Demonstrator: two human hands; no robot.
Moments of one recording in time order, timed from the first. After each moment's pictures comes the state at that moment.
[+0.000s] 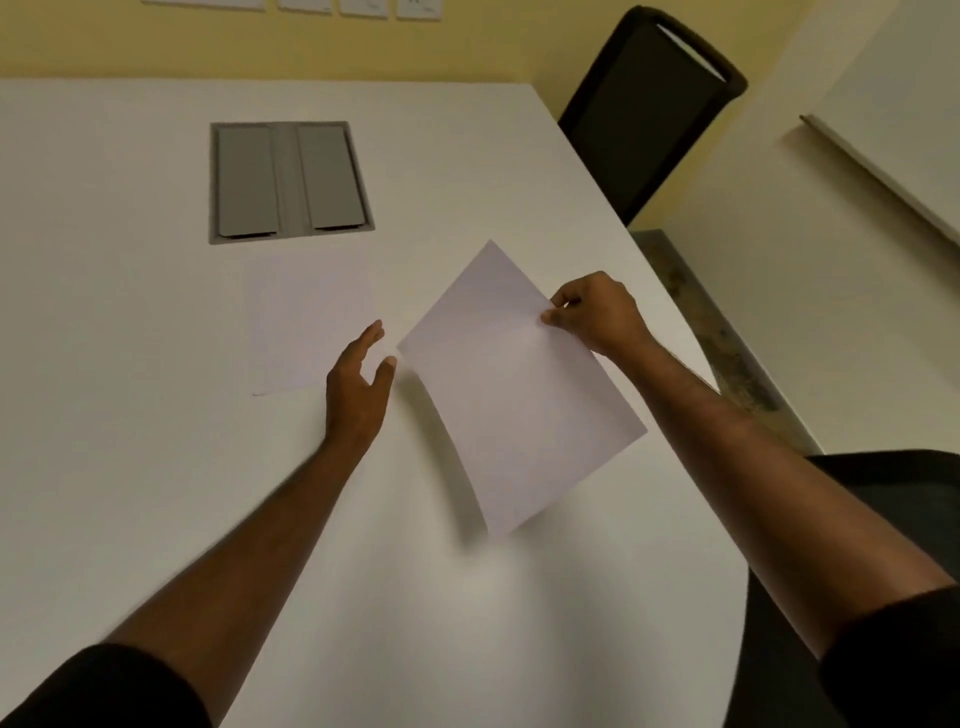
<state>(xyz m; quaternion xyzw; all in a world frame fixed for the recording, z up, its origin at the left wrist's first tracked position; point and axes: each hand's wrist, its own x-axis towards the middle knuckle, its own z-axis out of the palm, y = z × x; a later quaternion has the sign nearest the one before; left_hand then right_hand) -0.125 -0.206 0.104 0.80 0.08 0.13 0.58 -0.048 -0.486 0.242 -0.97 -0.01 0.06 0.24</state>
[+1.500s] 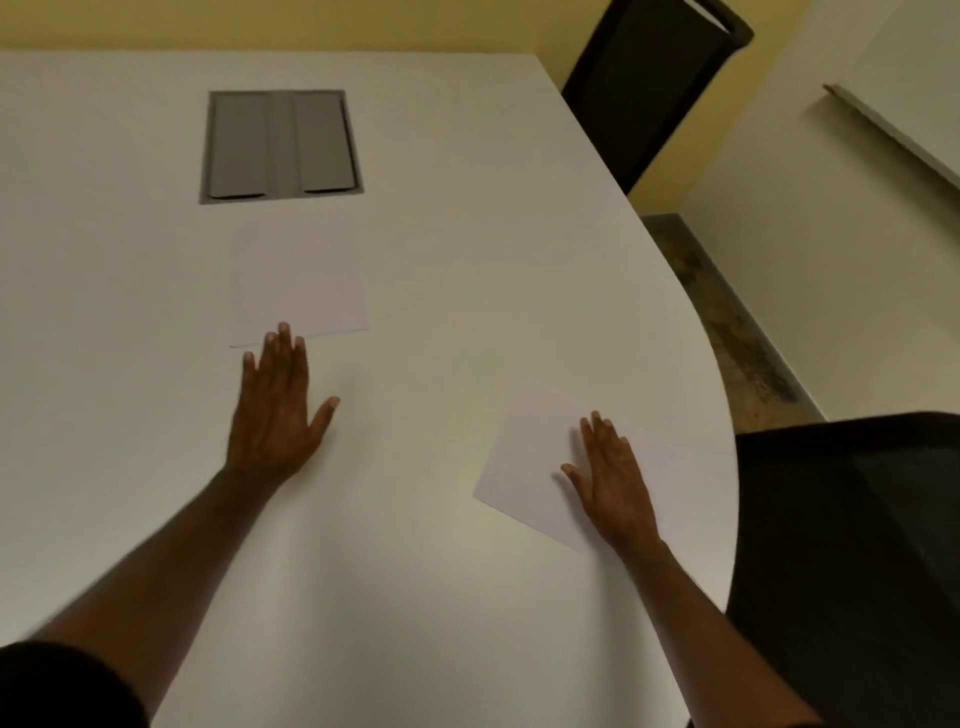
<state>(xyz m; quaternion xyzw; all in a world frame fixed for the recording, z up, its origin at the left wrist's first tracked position) -0.208 -0.157 0.040 0.99 -0.04 0.12 0.07 -0.236 -0.618 0.001 -0.99 -0.08 0.04 0.13</state>
